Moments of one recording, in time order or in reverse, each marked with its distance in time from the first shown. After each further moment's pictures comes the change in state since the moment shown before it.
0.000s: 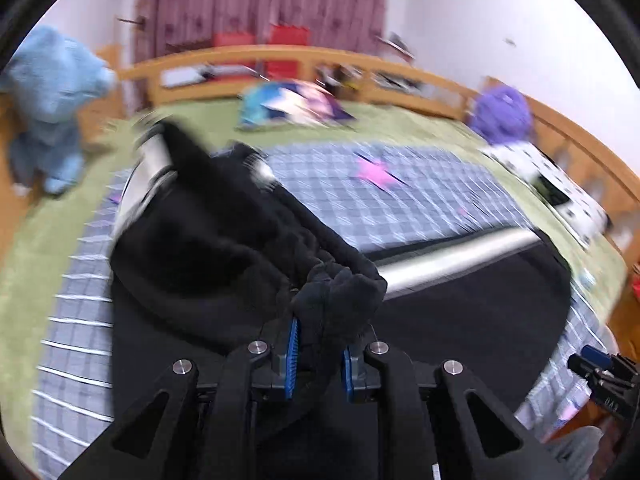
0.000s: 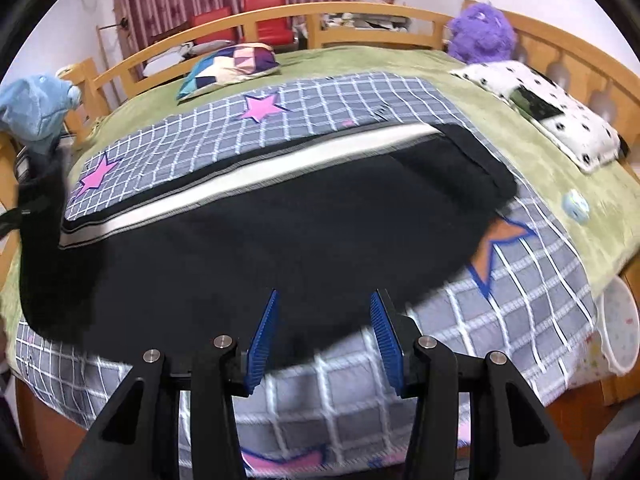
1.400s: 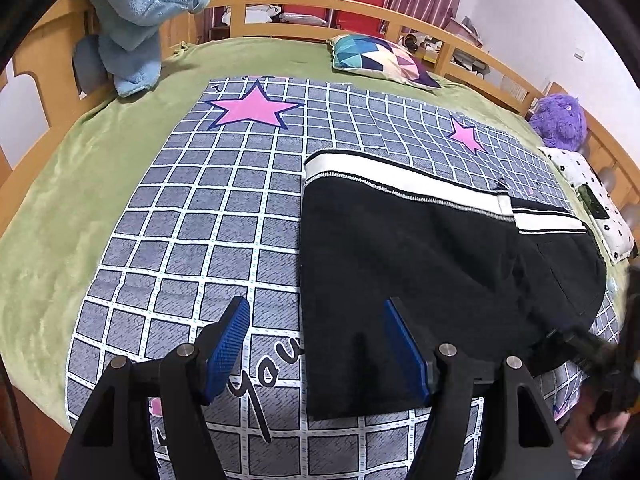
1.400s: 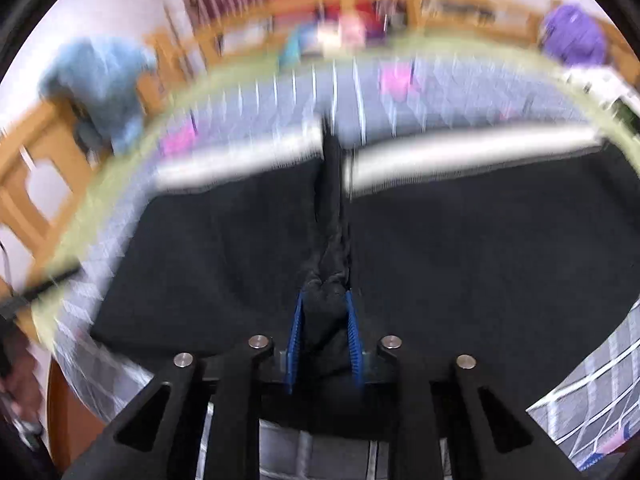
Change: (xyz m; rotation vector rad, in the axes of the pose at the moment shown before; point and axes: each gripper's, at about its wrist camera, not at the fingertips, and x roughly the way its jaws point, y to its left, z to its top) left arm -0.043 0.140 -0.072 -0.189 0.147 0.132; right arm 0.079 0.150 -0.014 -0.124 0.120 0.264
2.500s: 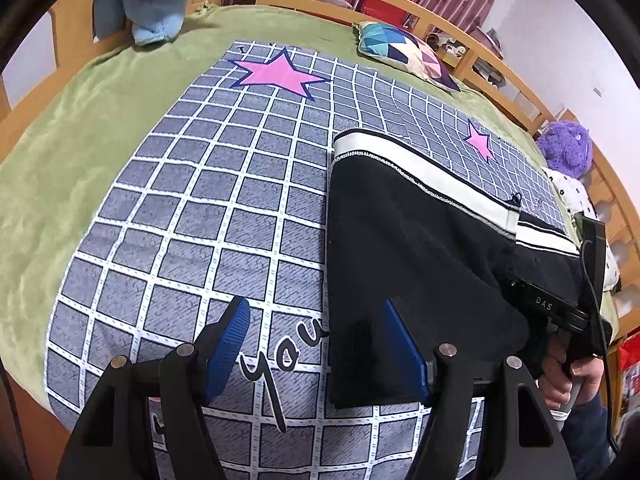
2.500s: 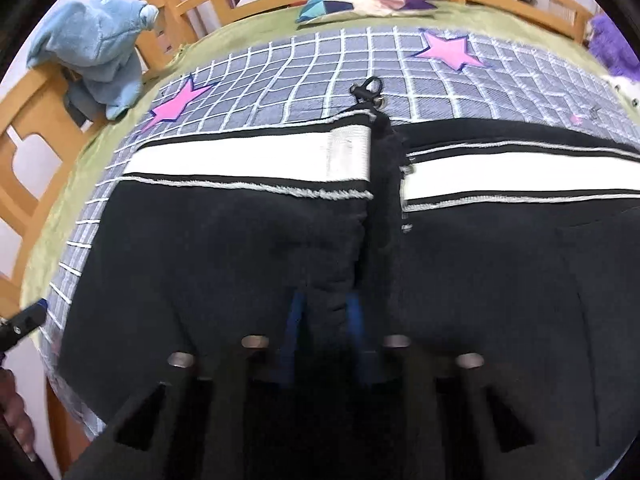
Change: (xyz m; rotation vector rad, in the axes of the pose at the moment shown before) left arm 0.014 0.036 -0.005 -0.143 0.079 -0.077; right arm 0.076 0.028 0.066 -0.072 0.094 0.062
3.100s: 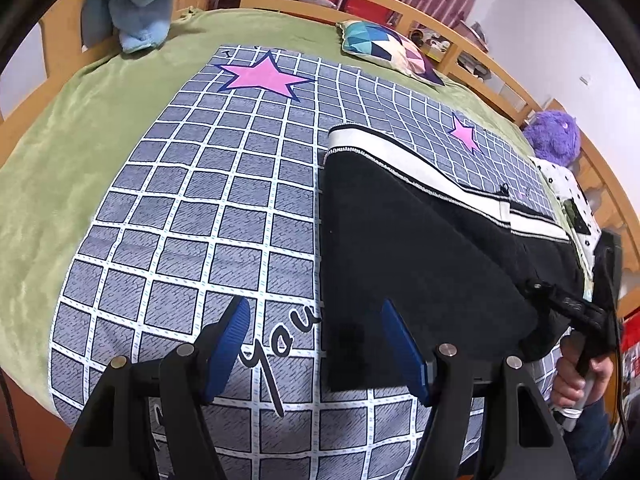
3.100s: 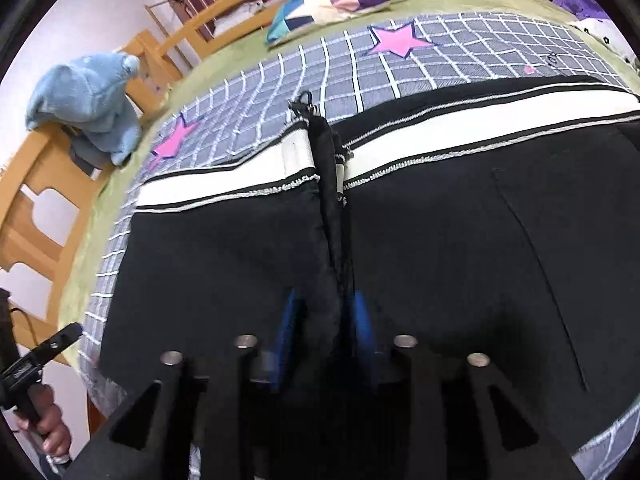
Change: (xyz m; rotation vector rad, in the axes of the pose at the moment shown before) left arm -0.009 -0.004 -0.008 0.054 -0.004 -0.020; right arm -0.045 -0.047 -0.028 0.167 -0.062 0.069
